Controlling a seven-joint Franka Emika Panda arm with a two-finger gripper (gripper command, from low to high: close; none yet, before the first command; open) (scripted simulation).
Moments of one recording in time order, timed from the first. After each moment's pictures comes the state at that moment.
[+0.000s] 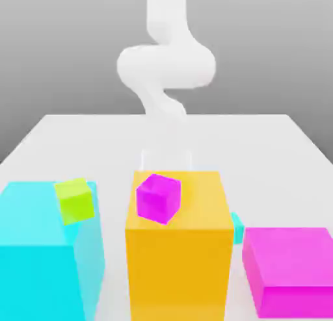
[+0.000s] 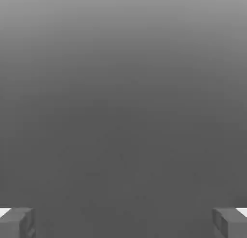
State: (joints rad) arm 0.05 -0.75 0.02 -2.33 0.01 2.29 0.76
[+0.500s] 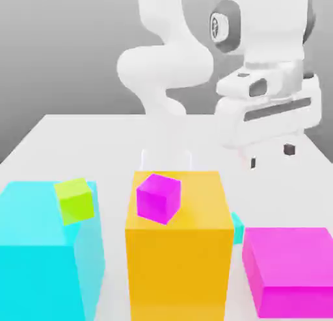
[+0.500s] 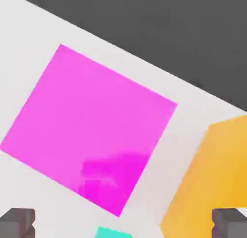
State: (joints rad) arm 0.35 -0.27 0.18 -2.75 0.16 2.46 0.59
